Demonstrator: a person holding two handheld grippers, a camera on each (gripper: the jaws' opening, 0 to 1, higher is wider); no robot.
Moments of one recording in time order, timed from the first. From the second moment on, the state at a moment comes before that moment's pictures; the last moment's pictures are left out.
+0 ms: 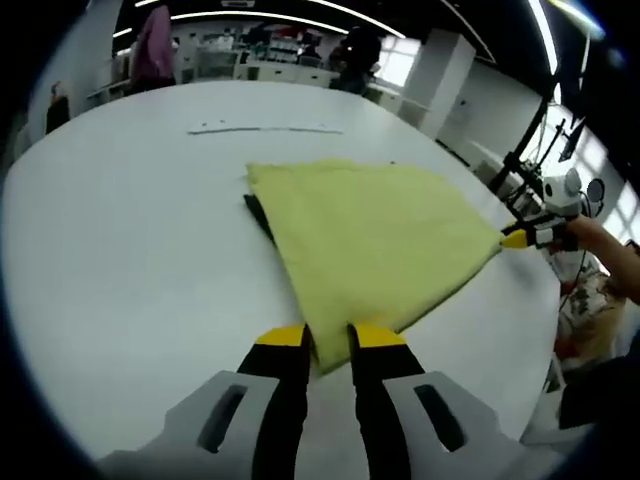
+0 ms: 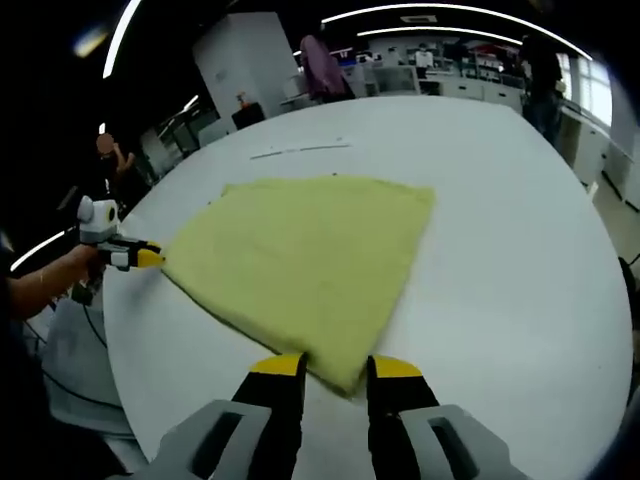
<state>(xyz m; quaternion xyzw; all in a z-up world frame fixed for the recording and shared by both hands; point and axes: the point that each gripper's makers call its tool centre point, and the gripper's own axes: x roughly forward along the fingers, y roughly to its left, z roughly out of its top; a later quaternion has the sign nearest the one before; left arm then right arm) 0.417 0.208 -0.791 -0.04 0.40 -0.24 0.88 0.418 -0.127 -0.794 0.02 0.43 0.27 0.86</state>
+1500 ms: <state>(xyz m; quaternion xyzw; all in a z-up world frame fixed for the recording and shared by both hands) 0.359 0.215 -0.791 -0.04 0.41 -0.24 0.88 0.352 -0.128 -0.792 0.01 0.43 0.32 0.84</state>
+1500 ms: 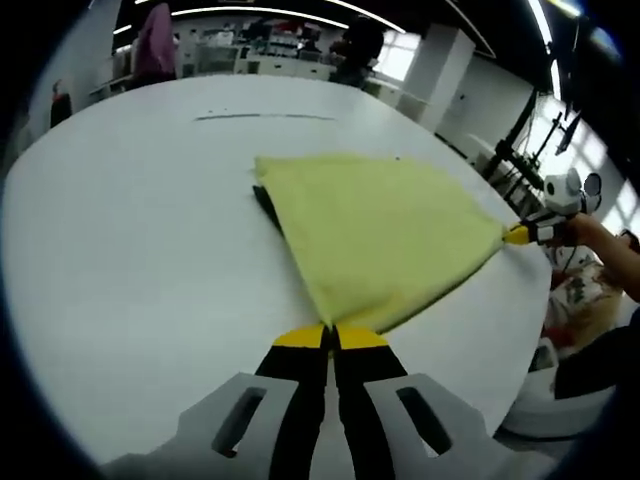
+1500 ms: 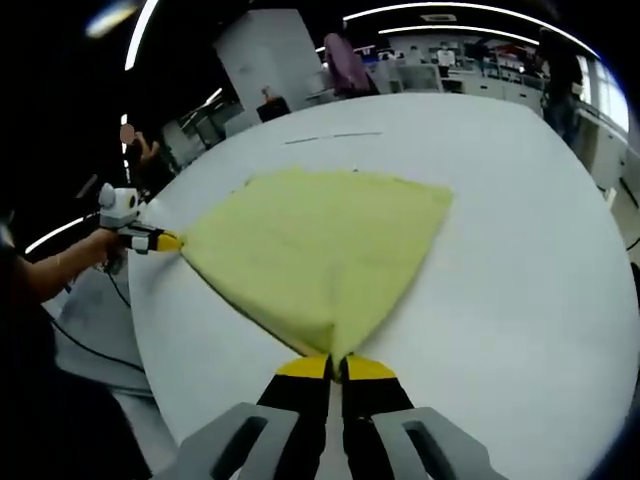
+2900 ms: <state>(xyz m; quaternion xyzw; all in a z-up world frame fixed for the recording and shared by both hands) 0.352 0.211 -0.757 -0.06 0.36 -0.24 0.90 0.359 -0.138 -0.756 -0.02 0.40 0.28 0.87</state>
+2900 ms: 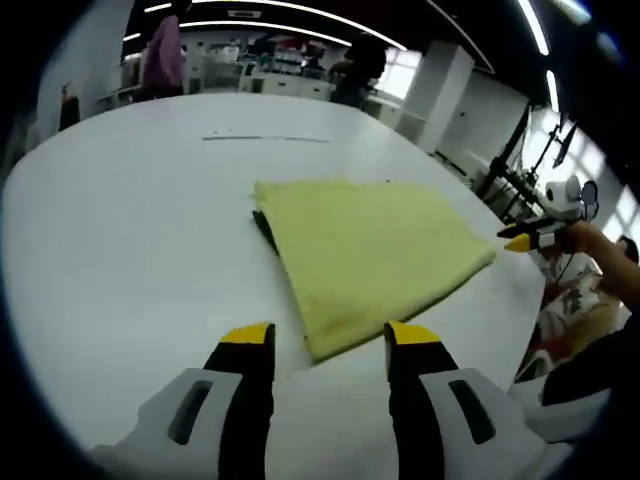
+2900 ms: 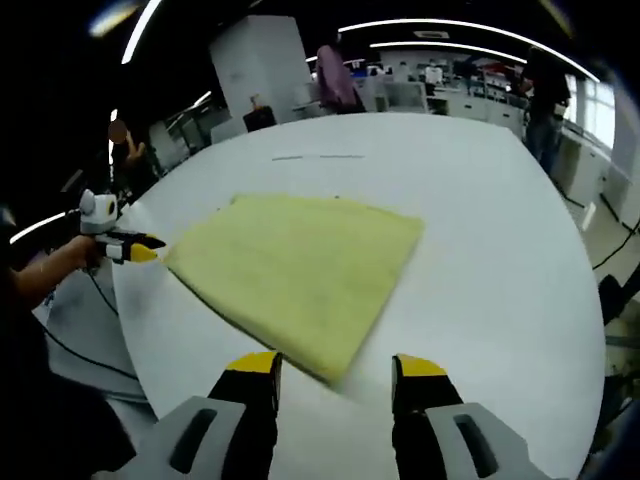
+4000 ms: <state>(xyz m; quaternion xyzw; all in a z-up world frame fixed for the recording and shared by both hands) 0.349 0.194 -0.698 0.00 0.25 -0.29 0.92 0.337 -0.100 -0.692 -0.04 0.29 0.33 0.90</state>
